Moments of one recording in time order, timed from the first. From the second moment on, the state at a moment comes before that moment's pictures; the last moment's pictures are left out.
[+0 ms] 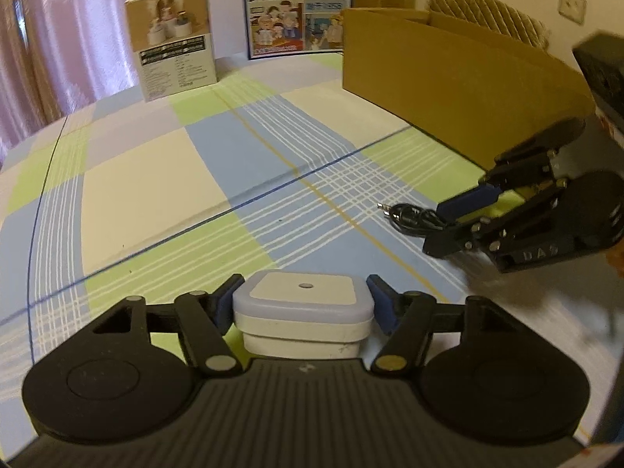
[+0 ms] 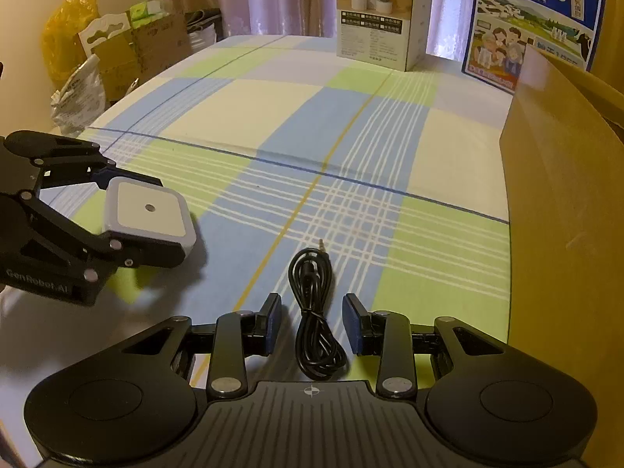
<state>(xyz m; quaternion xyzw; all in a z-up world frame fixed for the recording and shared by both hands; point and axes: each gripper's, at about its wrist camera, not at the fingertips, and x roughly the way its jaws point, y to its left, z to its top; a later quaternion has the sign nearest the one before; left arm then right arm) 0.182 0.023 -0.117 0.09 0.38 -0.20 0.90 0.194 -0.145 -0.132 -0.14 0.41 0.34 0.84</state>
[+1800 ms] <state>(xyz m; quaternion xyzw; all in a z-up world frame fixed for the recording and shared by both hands) 0.084 -0.045 0.024 -0.01 0.37 -0.07 0.93 0.109 -0.231 0.026 -0.05 0.30 0.28 0.91</state>
